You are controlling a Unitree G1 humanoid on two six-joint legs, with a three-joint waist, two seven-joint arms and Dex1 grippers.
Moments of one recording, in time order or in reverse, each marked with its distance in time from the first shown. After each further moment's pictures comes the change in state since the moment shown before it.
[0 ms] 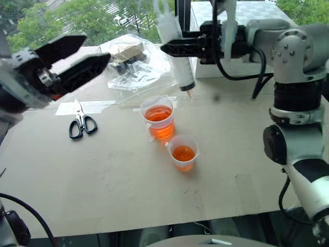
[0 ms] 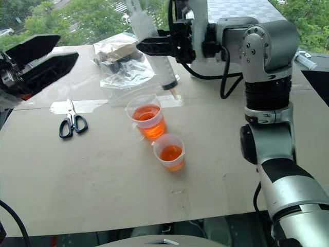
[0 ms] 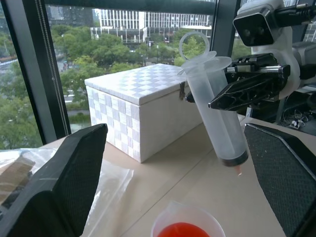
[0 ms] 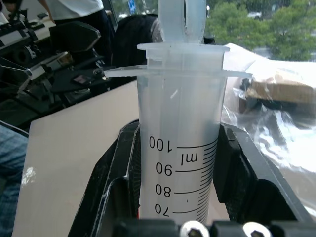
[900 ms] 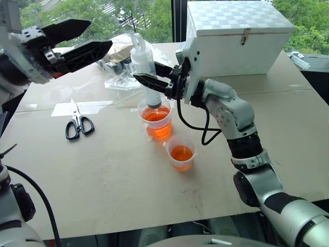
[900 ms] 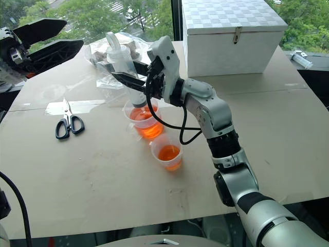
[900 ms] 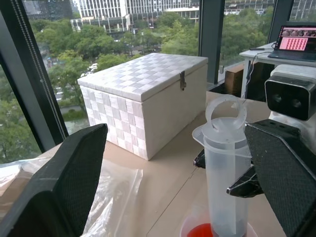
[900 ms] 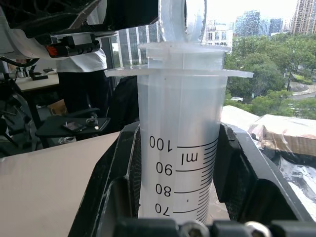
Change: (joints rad) left arm -0.210 0.000 -0.195 0.193 0.289 -0.012 -0.253; right arm 0.405 0.222 0.203 -0.026 -0.113 -0.621 -0.050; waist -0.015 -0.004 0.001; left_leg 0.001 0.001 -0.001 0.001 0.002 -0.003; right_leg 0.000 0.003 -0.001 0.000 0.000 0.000
